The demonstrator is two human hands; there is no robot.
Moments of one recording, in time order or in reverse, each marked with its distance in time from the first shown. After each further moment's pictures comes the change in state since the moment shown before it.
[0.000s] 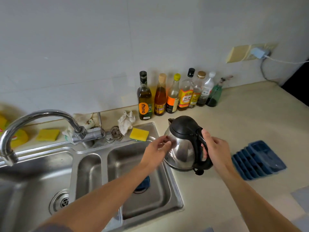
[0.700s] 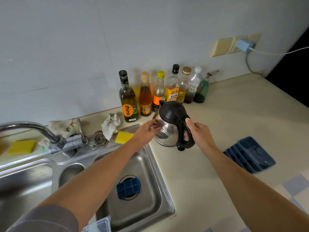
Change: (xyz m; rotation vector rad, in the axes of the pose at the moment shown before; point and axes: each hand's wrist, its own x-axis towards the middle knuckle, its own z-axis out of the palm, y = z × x) left_hand 0.097 0.027 -0.002 0.162 -0.152 -0.008; right_hand 0.078 0.004 0.011 -0.088 -0.066 0.124
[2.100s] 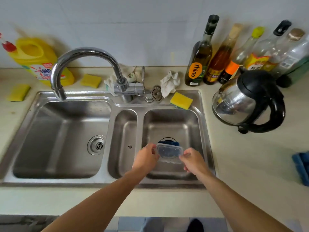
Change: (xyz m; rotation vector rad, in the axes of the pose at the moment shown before) left_hand -0.189 -0.225 -0.027 0.191 0.337 -0.463; right_hand -0.125 0.110 0.201 -0.443 -0.590 0.137
